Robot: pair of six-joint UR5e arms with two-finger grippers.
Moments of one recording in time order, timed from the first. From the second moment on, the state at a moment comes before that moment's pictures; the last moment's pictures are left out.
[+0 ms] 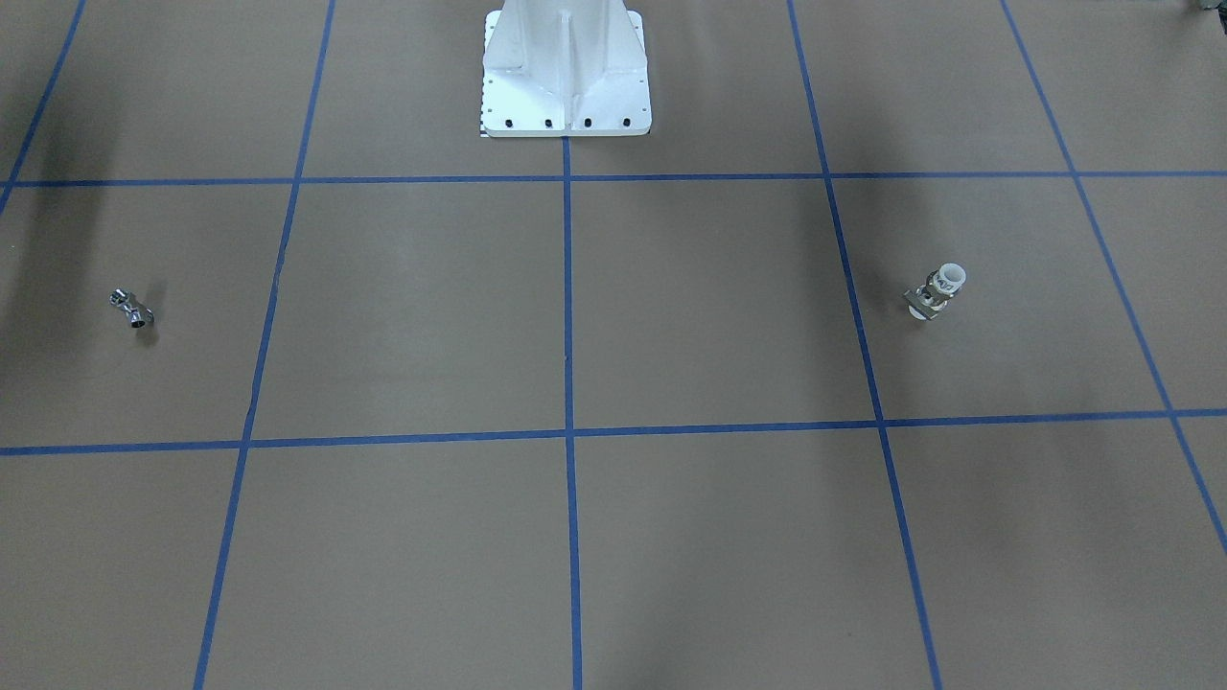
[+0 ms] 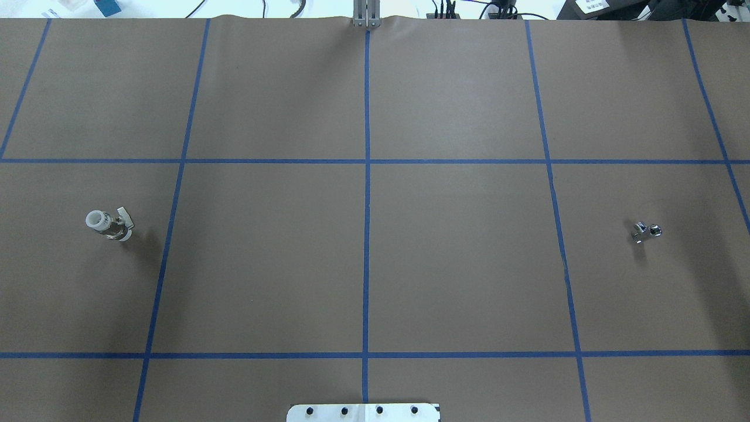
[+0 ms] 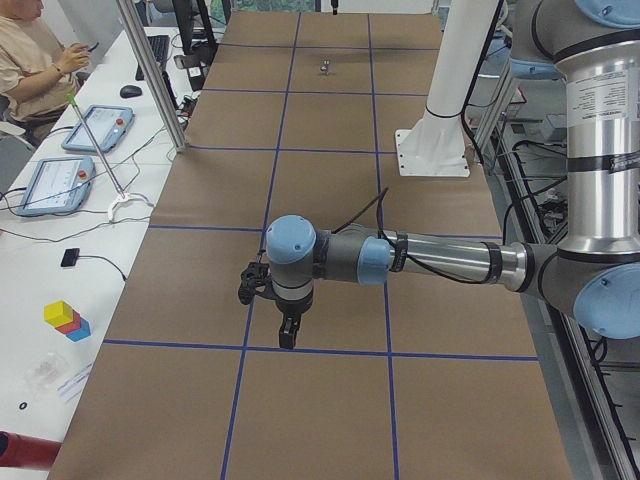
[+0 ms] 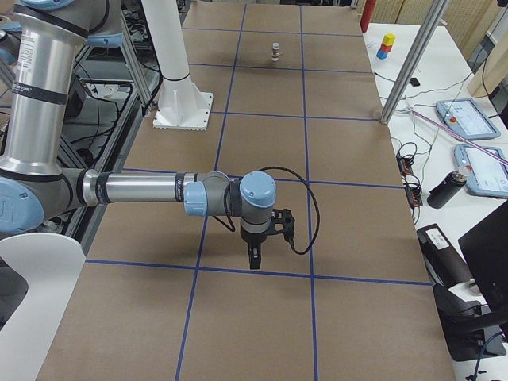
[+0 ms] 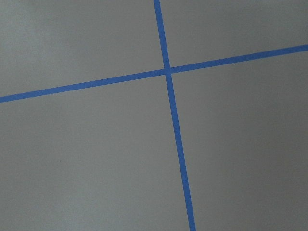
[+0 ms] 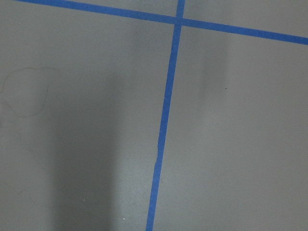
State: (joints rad) left arm -1.56 -1.44 -1.80 -1.55 -2.30 0.10; right arm 1.48 -1.81 1.85 -1.57 2.29 -0.03
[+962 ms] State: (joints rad) left arm -1.55 -1.46 -1.84 -1.57 -2.30 0.09; right arm 1.48 -1.77 1.89 -1.54 2.29 -0.03
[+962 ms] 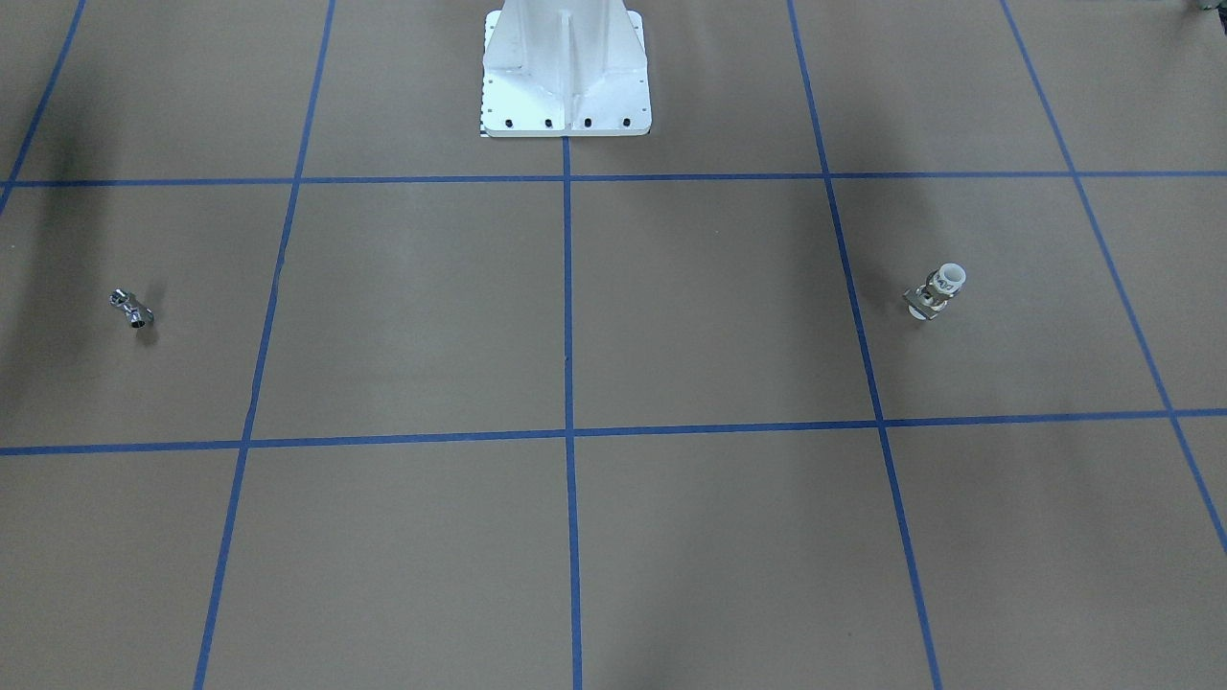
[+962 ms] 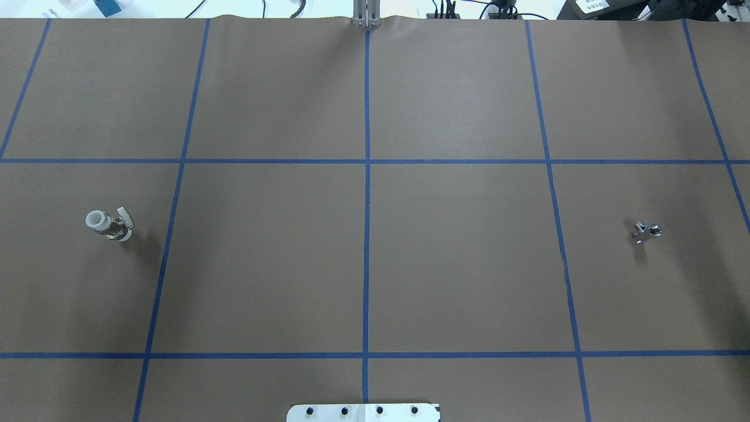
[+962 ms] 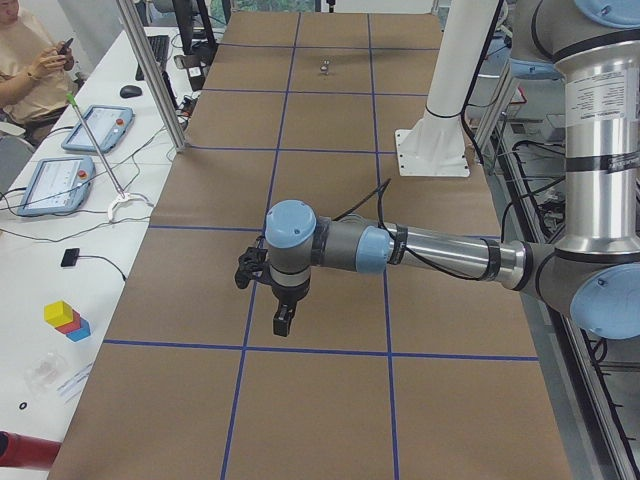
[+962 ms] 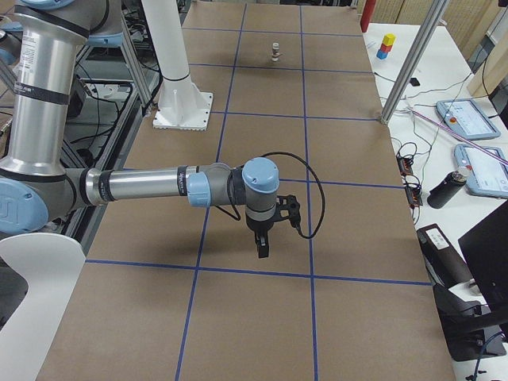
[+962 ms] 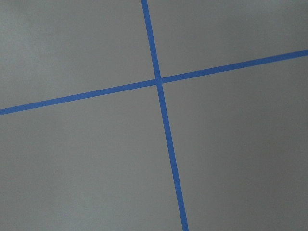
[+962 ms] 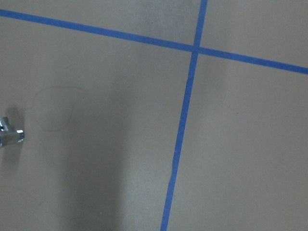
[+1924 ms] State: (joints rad) left arm -1.31 -1.55 -1.81 -1.96 -2.35 -0.12; right arm 1.46 -1.70 1.84 -1.33 2.31 0.06
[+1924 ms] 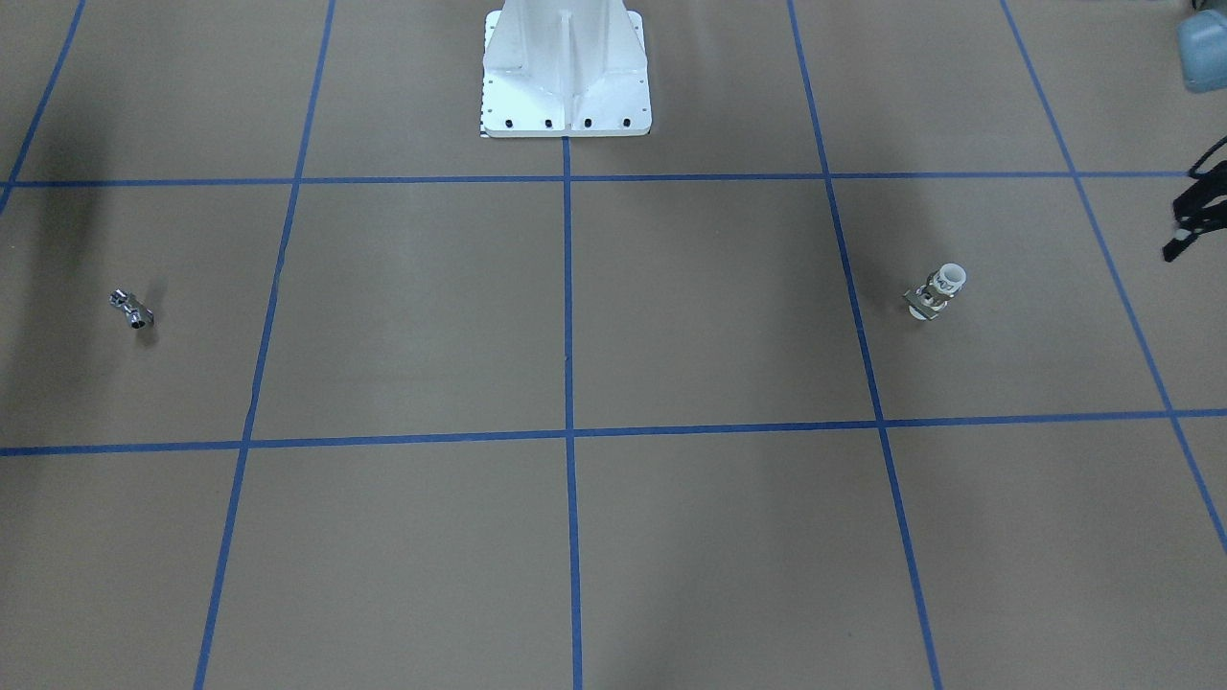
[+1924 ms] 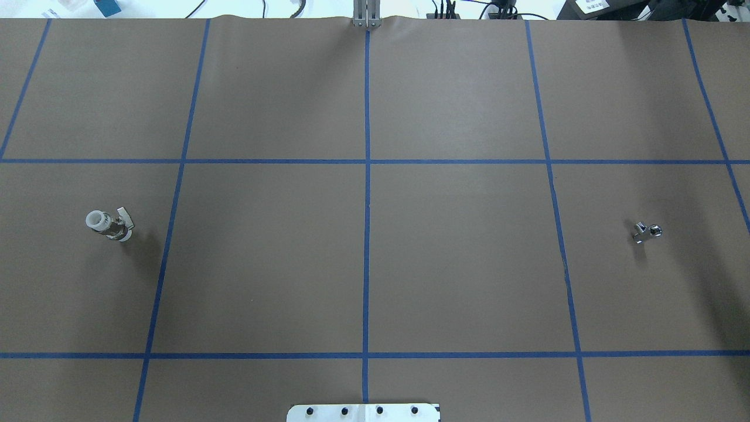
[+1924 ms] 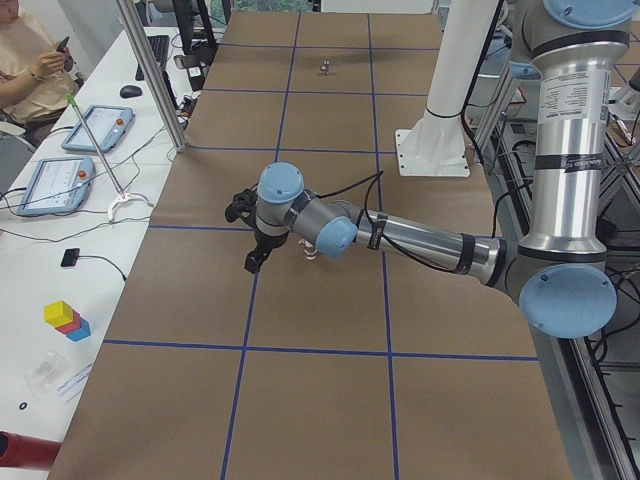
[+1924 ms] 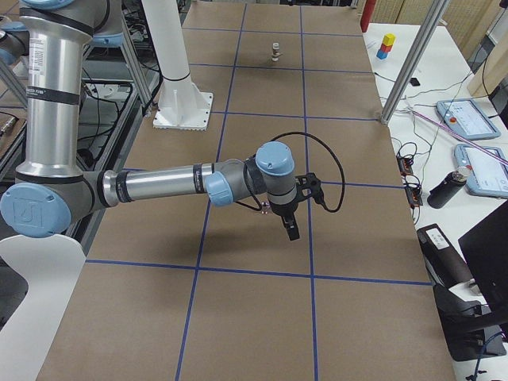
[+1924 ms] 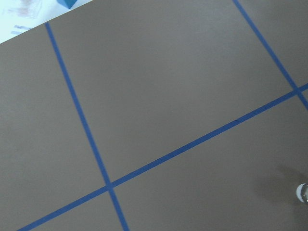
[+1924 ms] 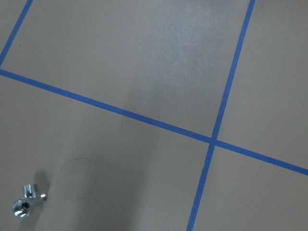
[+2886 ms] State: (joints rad) left arm -0.92 -1.61 -1.83 -2.05 -2.14 -0.41; right arm 1.46 -1.70 1.83 -1.32 2.31 0.08
